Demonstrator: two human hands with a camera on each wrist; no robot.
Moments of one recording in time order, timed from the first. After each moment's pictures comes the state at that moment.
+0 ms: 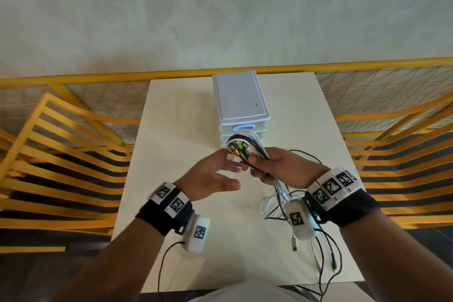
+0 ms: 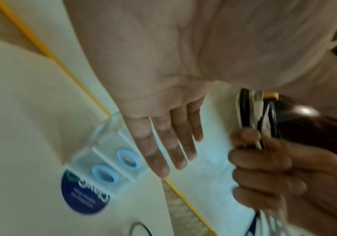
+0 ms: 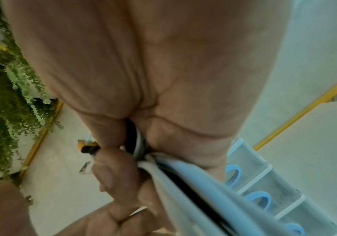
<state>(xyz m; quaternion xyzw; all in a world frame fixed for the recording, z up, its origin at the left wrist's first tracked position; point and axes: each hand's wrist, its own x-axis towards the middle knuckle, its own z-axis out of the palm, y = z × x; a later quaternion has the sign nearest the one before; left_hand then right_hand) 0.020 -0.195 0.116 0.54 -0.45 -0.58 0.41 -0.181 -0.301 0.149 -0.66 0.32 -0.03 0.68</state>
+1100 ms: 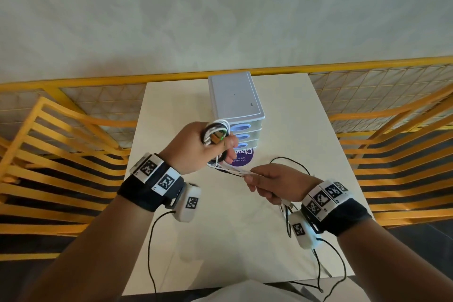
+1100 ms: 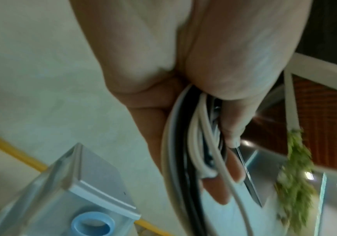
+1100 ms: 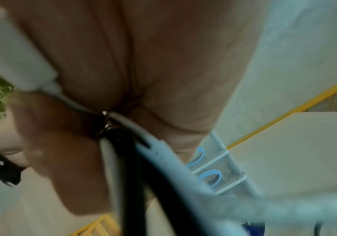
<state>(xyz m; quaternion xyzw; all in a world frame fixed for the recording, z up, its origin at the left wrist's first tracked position) 0.033 -0.214 0.188 0.57 -0.60 -0.41 0.39 -0.201 -0.279 0.133 -0.70 0.35 0.04 0.62</state>
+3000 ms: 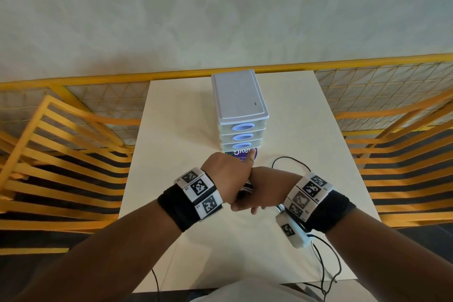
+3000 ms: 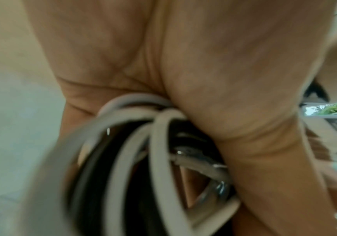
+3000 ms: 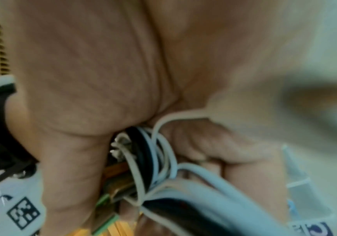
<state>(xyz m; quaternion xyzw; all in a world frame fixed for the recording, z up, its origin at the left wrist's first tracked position) -0.034 -0.219 0.166 0.62 -0.75 -0.10 -0.22 -0.160 -0.269 0.149 -0.79 0.32 0.19 0.48</state>
